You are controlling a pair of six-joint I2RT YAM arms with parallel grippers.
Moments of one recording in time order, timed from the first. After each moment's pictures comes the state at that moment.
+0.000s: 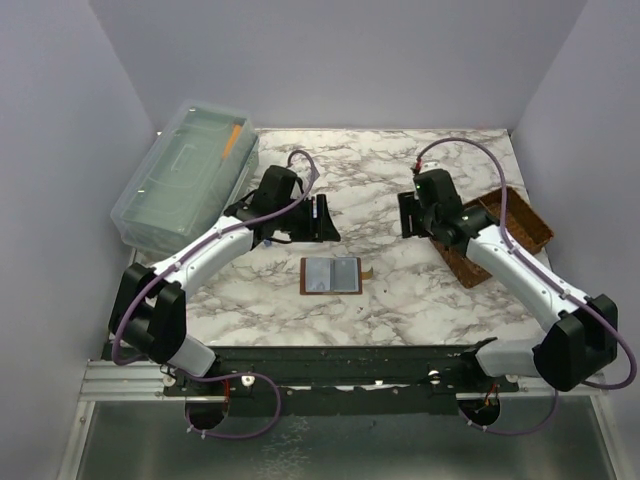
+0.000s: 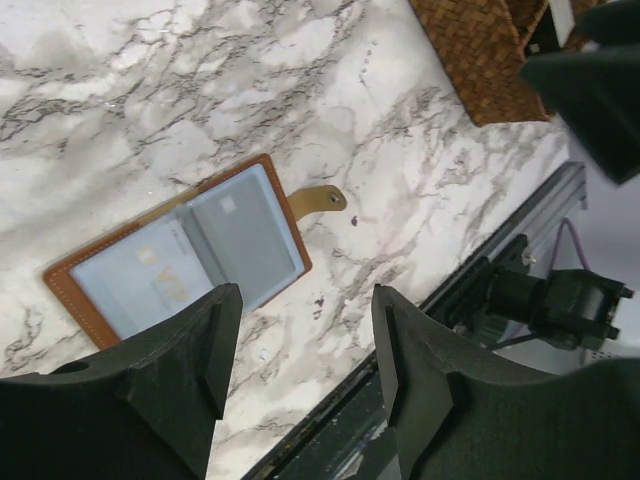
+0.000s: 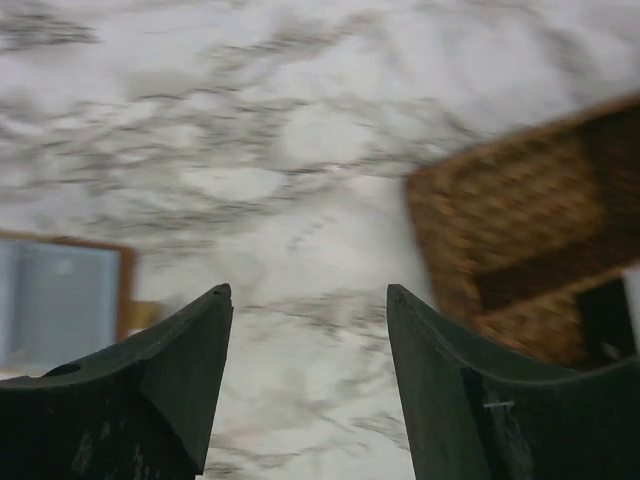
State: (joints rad) left arm -0.53 1.50 1.12 -0.33 0.48 -0.55; right arm 0.50 1.33 1.09 -0.55 0.22 0.23
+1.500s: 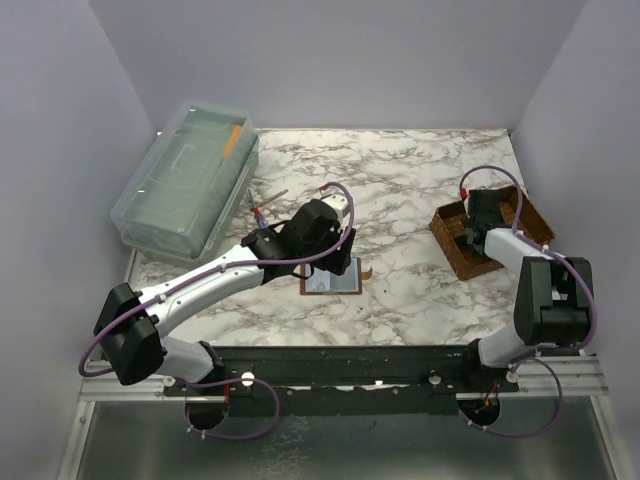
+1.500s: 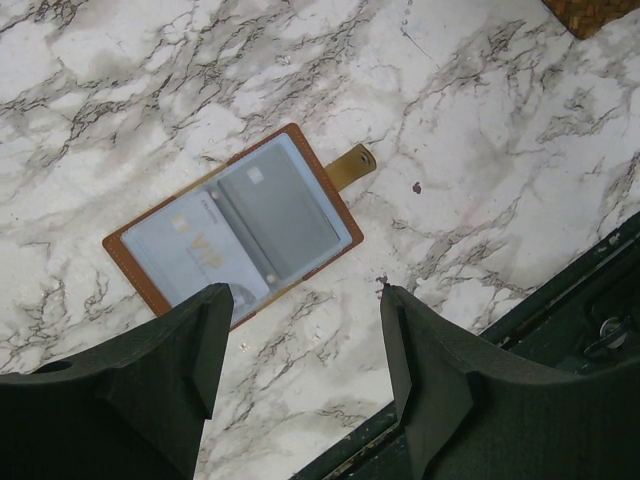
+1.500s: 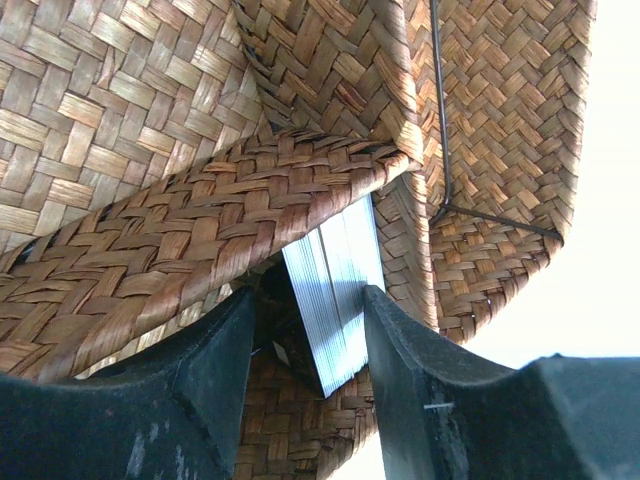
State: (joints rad) left arm -0.89 1.37 1.10 -0.46 -0.06 -0.38; right arm -0.03 1.53 0.79 -0.19 0.53 -0.42
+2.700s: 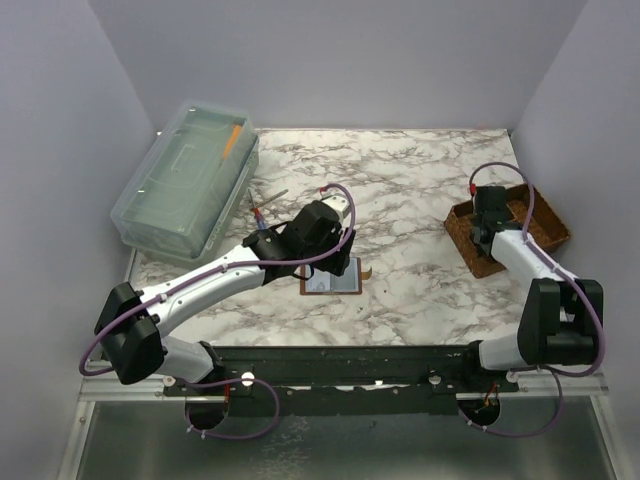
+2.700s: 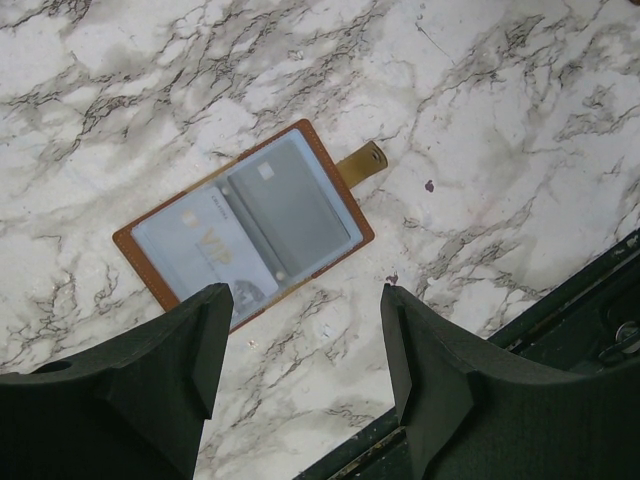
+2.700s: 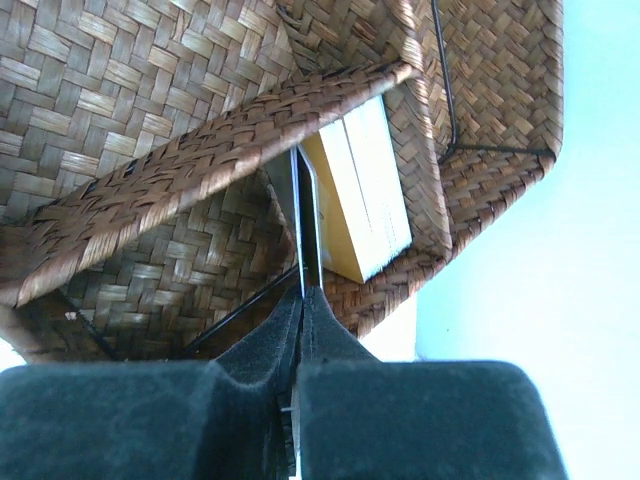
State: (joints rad) left arm -0.90 1.37 1.10 -0.47 -0.10 -0.37; right arm -0.03 1.43 0.81 -0.31 0.57 -0.37
